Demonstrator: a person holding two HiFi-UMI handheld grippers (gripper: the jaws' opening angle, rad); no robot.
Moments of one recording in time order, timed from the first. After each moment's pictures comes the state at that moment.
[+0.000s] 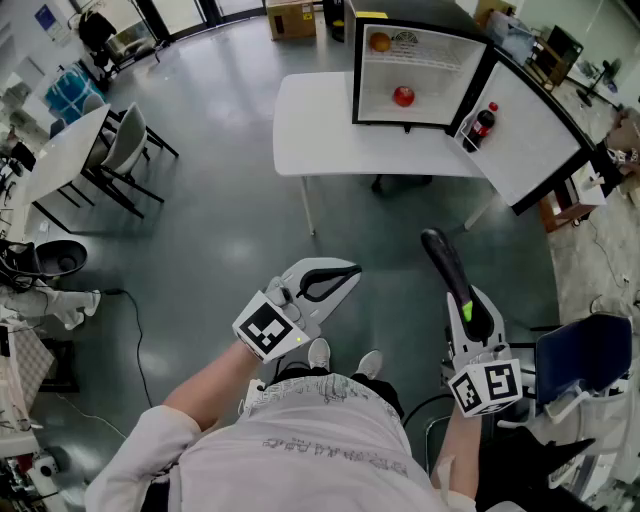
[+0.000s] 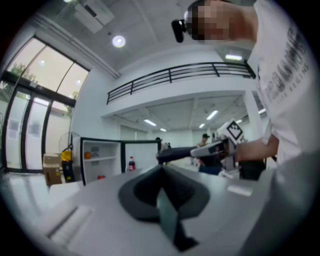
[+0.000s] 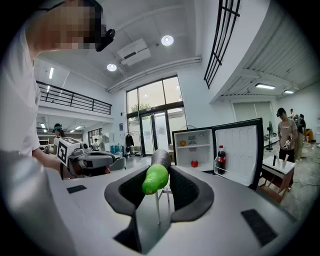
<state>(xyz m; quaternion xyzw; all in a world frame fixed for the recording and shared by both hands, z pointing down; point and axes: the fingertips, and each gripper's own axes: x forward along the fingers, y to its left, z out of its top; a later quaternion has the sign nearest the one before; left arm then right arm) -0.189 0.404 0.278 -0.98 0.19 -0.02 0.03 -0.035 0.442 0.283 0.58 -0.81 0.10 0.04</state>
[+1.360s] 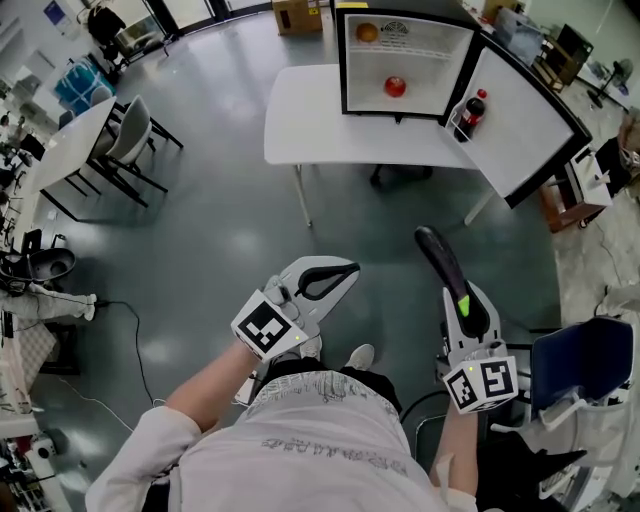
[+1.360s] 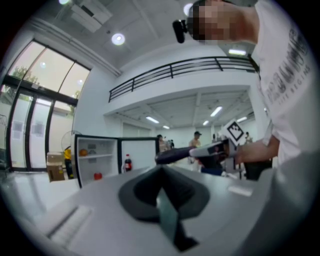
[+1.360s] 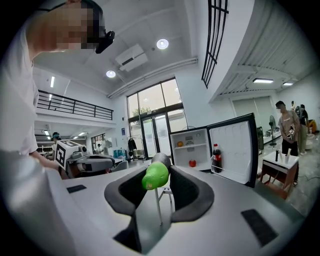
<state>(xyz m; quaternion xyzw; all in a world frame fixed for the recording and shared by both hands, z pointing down) -0.124 0.430 0.288 -0.98 0.21 -0.04 0.02 0.027 0.456 0.294 0.57 -0.82 0.11 0.01</state>
